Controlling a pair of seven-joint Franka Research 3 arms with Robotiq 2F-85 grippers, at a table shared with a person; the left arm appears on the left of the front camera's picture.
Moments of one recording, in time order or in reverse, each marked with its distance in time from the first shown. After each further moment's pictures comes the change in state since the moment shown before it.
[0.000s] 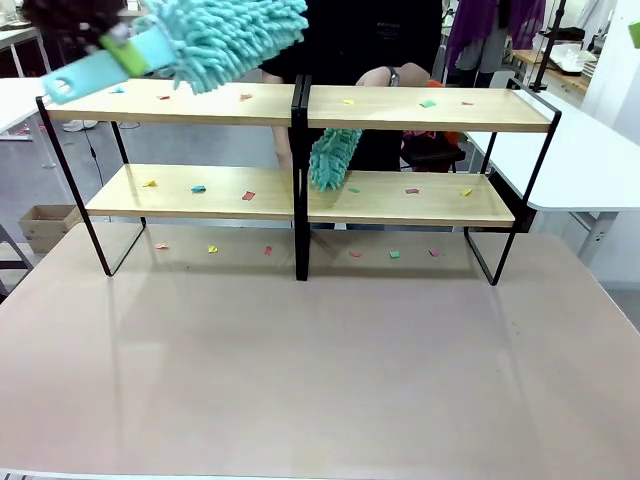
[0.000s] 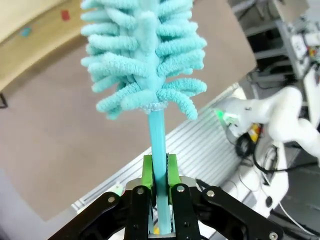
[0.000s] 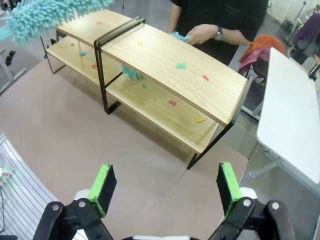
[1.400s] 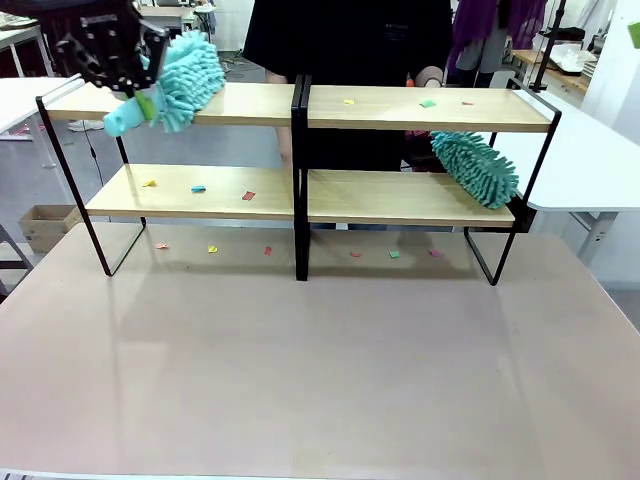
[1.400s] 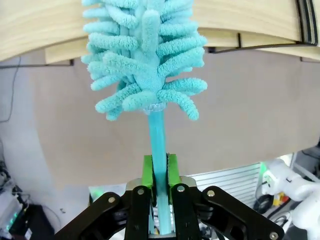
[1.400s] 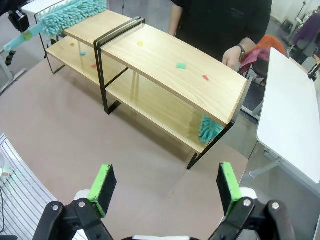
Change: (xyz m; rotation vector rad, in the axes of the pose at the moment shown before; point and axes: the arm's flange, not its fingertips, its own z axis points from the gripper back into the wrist) left arm 0.057 0.073 -0.055 0.365 0.053 0.392; right arm 0.000 0.000 0.000 0.000 0.000 0.000
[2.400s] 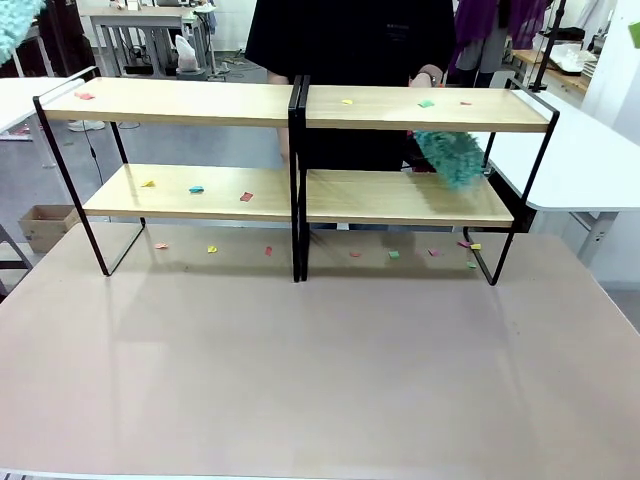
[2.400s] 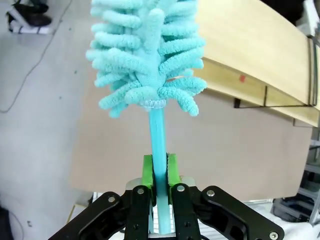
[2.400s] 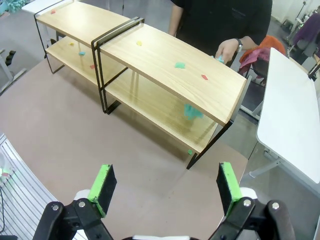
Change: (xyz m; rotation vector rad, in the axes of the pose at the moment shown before) left arm -0.077 0.165 0.094 -0.033 -0.286 0.275; right arm 0.000 0.000 0.000 0.000 0.000 0.000
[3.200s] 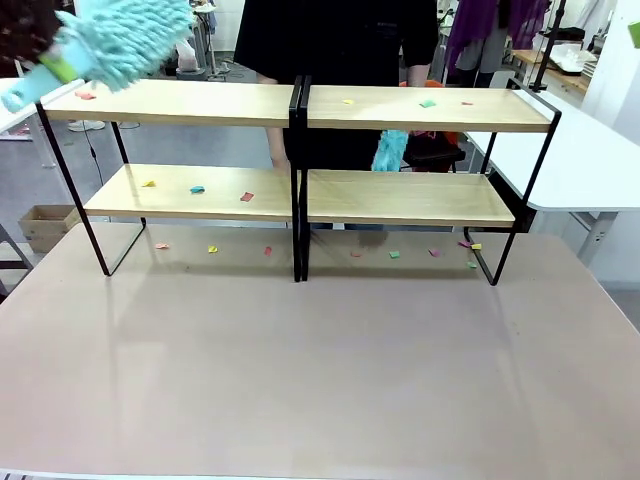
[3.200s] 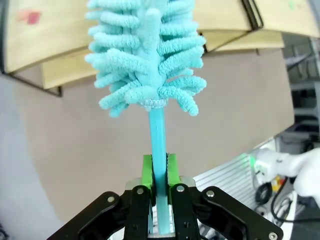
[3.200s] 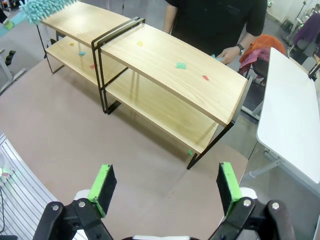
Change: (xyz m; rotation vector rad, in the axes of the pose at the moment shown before) left arm -0.011 -0.086 -0.058 -0.252 0.133 -0.411; right arm 0.000 0.000 0.000 0.000 0.000 0.000
